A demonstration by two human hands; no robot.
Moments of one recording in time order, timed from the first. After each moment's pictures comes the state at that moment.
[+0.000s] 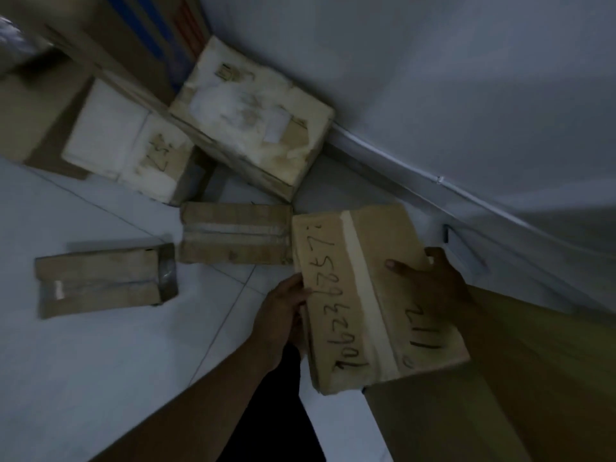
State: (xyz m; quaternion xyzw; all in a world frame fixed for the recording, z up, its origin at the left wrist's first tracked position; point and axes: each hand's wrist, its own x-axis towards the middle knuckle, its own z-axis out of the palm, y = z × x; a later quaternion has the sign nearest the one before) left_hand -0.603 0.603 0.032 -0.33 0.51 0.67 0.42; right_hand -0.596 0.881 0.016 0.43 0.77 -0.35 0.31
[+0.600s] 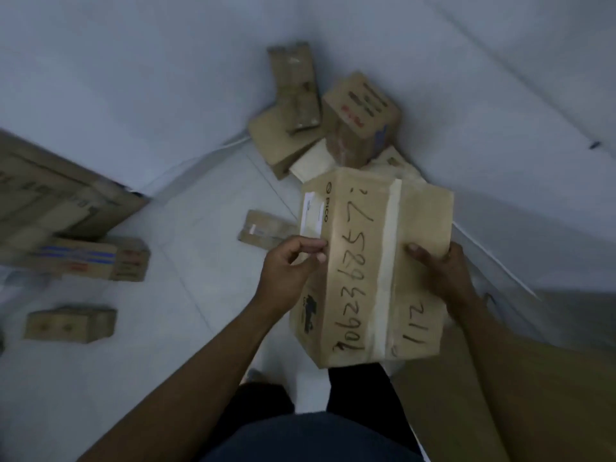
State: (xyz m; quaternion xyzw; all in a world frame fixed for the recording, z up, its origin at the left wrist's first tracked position) left_hand -0.519 0.408 0.440 -0.25 0.70 0.66 0.07; right_hand -0.589 0.680 0.385 0.21 0.77 -0.54 0.25
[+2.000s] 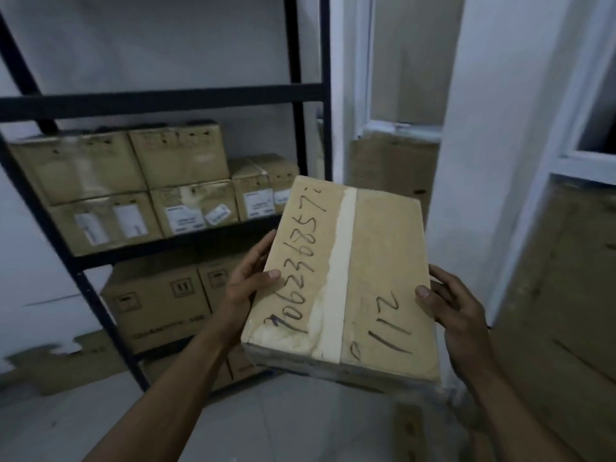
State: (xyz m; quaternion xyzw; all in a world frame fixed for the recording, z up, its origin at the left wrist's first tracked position) left_hand 0.152 -0.110 0.762 -0.40 0.44 0.42 -0.69; right_hand -0.142 -0.221 0.717 -0.57 0.30 -0.55 0.53
